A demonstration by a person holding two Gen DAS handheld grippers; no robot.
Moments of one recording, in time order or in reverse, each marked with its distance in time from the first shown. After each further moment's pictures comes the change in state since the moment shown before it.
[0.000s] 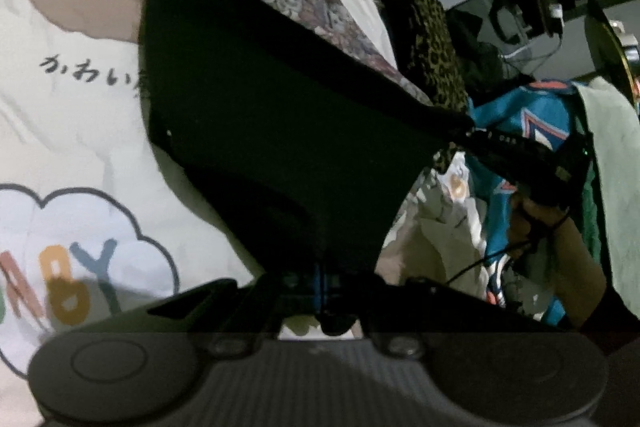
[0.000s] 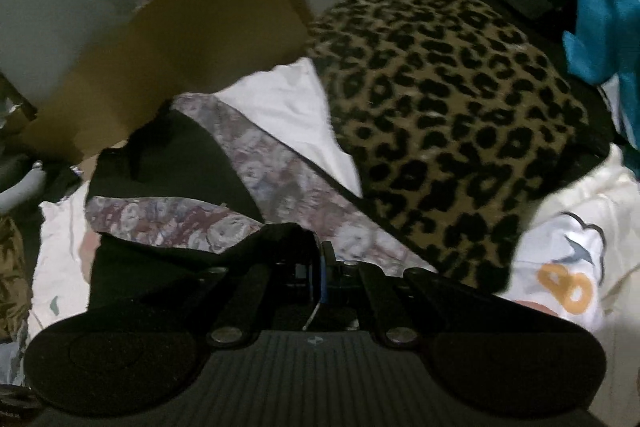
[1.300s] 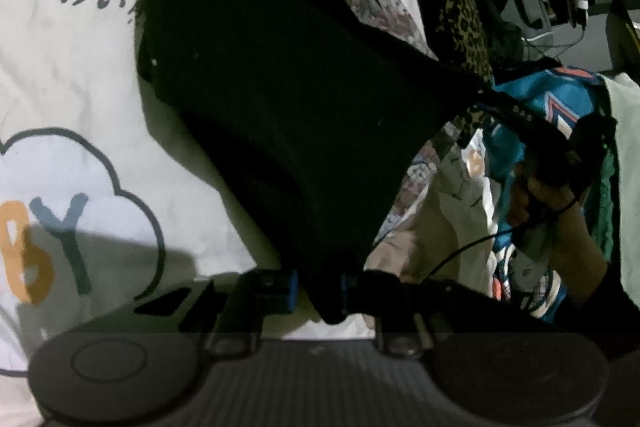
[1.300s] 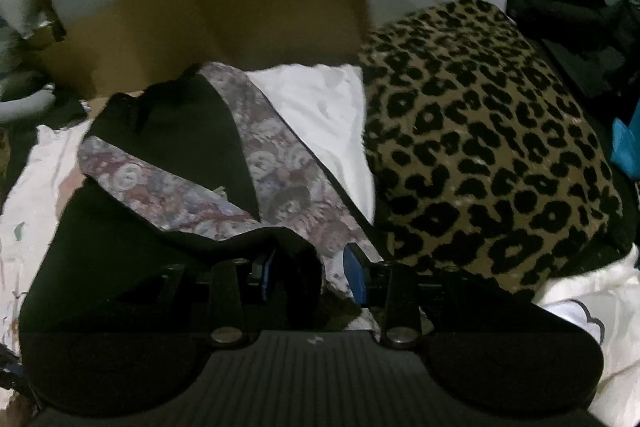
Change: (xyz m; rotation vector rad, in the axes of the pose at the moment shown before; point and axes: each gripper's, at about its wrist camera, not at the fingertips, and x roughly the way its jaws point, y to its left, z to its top) left arm 0.031 0.017 -0.008 -0.084 0.105 -0.012; right arm 0.022 0.019 -0.002 -0.317 -0.052 0.013
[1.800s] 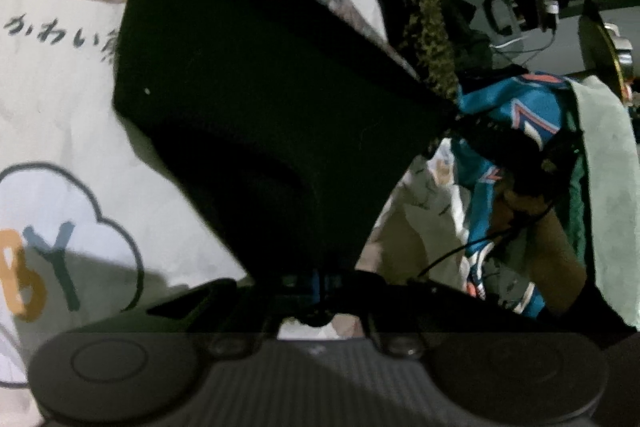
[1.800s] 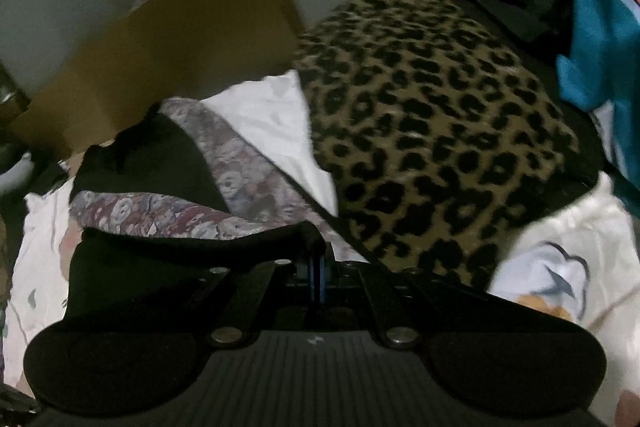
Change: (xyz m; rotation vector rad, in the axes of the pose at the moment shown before) left arm -0.016 -0.016 0.009 0.045 -0.041 -0.077; right arm -0.019 -0.031 -0.003 0.279 0.021 -0.073
